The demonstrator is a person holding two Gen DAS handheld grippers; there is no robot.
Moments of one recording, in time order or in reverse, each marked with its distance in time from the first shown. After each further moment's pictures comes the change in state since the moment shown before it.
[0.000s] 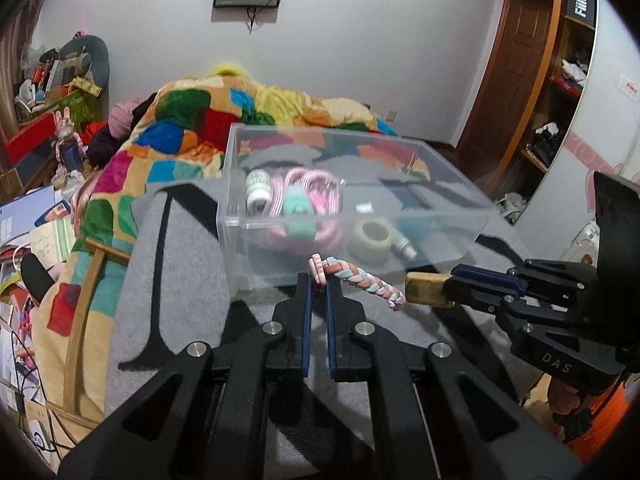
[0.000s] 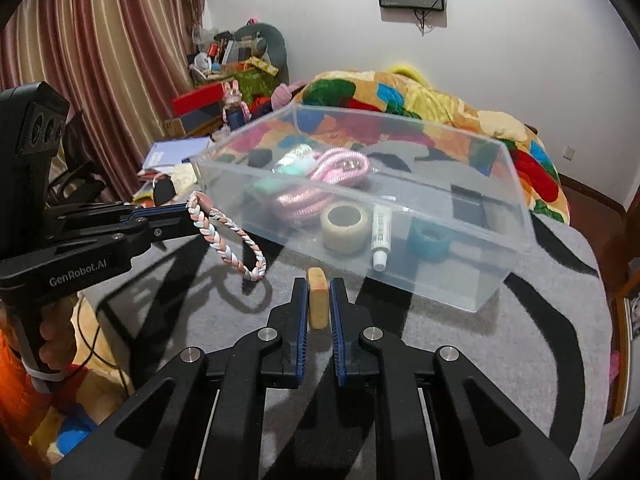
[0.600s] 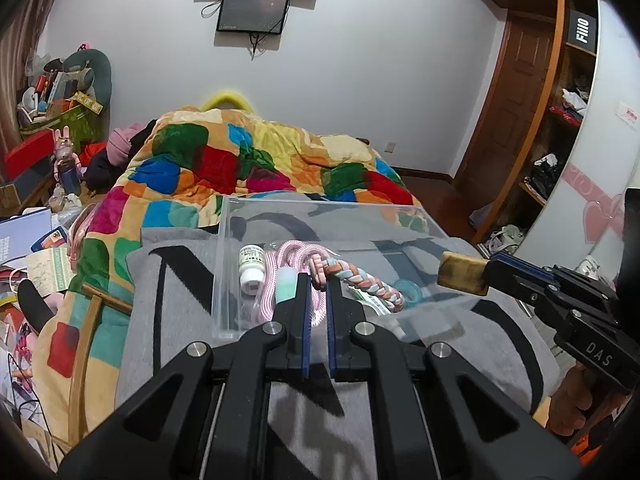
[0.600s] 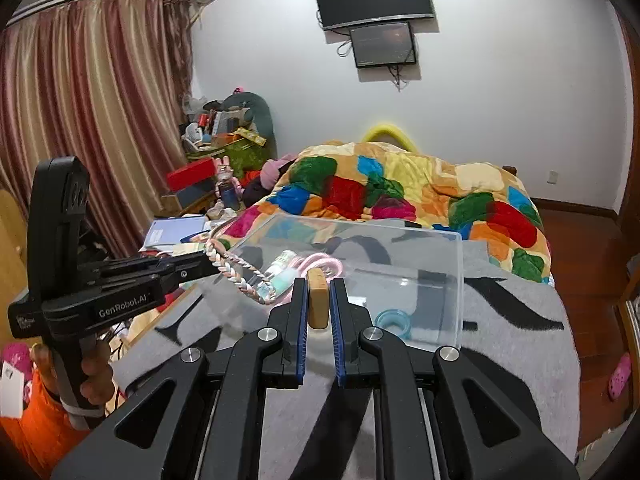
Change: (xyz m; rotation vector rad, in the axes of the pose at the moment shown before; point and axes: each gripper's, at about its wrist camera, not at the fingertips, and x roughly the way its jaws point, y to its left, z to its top) left arm 0.011 0.000 0.057 -0.032 -0.079 -0.006; right arm -0.042 -0.019 0.052 0.089 -0.208 -0.031
